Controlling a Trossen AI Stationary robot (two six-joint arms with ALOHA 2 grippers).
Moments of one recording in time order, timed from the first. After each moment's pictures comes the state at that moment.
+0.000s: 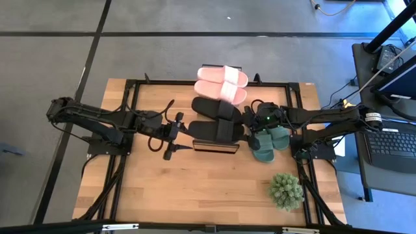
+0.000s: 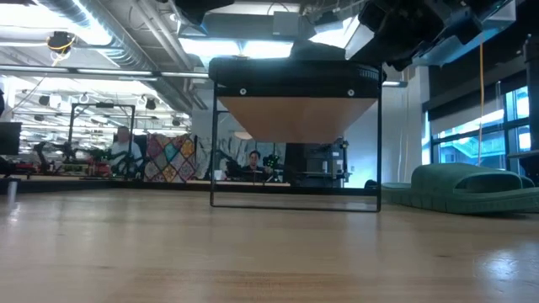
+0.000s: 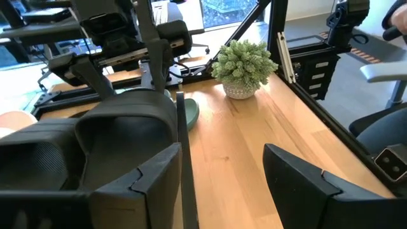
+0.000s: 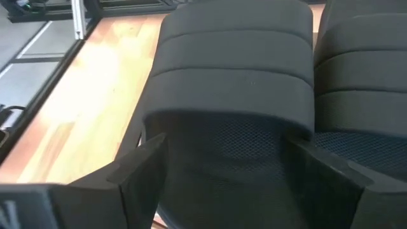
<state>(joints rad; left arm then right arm) -0.11 1.09 0.82 -0.05 0.03 0.12 -0.11 1.17 0.70 -0.11 -0.19 -0.01</state>
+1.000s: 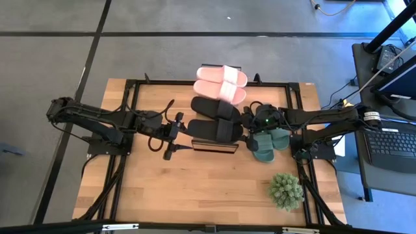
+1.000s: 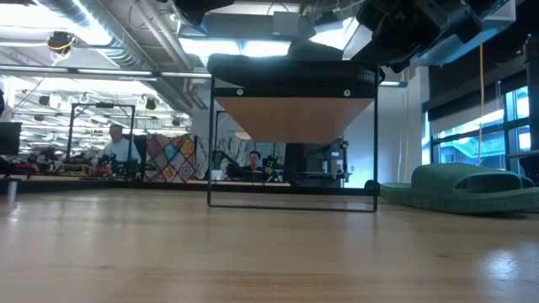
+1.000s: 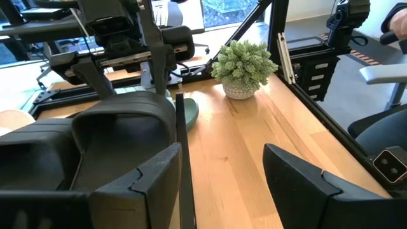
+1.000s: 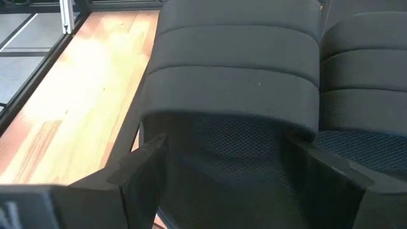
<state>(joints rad) -0.11 1.09 0.82 -0.05 0.03 0.11 -0.09 1.20 0.70 -0.10 -0.12 -0.03</state>
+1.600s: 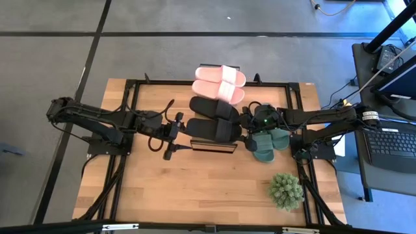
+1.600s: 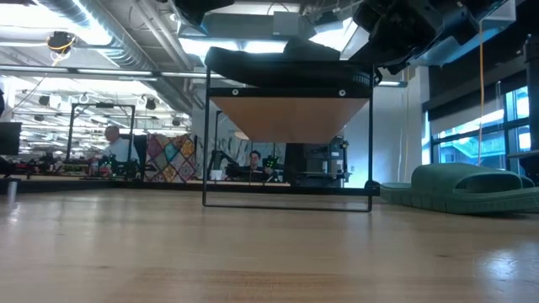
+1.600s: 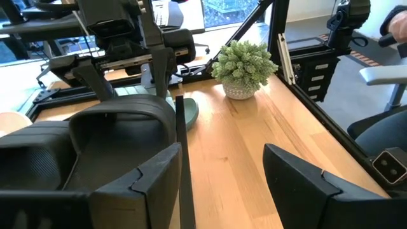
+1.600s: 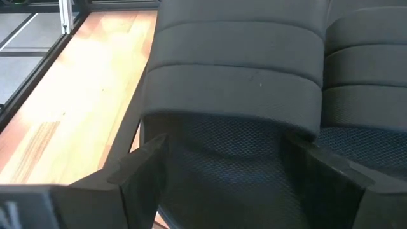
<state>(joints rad) -0.11 1.09 0.82 -0.05 0.03 0.10 -0.09 1.22 0.70 -0.08 -0.12 -0.04</state>
